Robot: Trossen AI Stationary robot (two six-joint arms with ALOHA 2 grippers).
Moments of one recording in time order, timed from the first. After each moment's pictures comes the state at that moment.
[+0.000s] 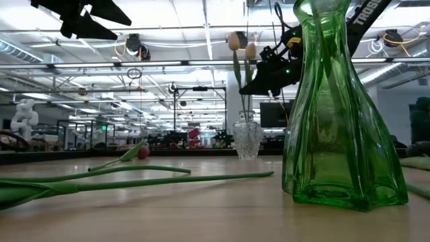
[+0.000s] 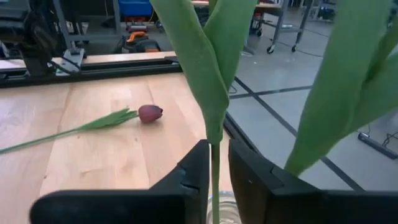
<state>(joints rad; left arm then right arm) -0.39 0.71 0.65 -0.32 -1.08 -0.38 -0.60 1.54 0.73 0.61 -0.21 -0.12</state>
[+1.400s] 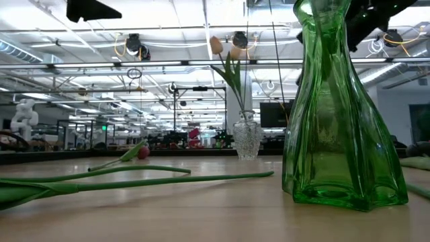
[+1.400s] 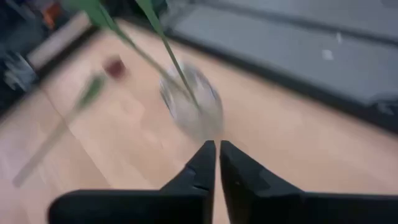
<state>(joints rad) -0.35 0.73 0.65 0.14 -1.15 -0.09 -0.60 0.95 0.73 -0.39 0.00 0.40</state>
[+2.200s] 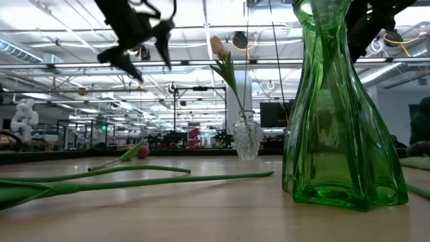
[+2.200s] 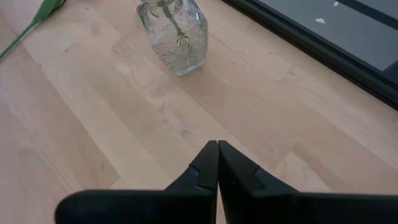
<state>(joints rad) 0.15 1.28 1.09 -0.78 -0.50 -1.09 -0.60 0.96 0.73 -0.58 -0.01 0.24</state>
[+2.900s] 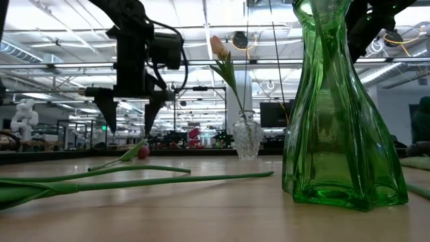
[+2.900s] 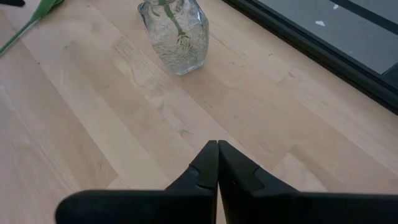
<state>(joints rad) 0.29 1.63 1.09 -0.99 -0.21 -1.20 -0.60 0.96 0.73 -0.58 -0.01 0.22</state>
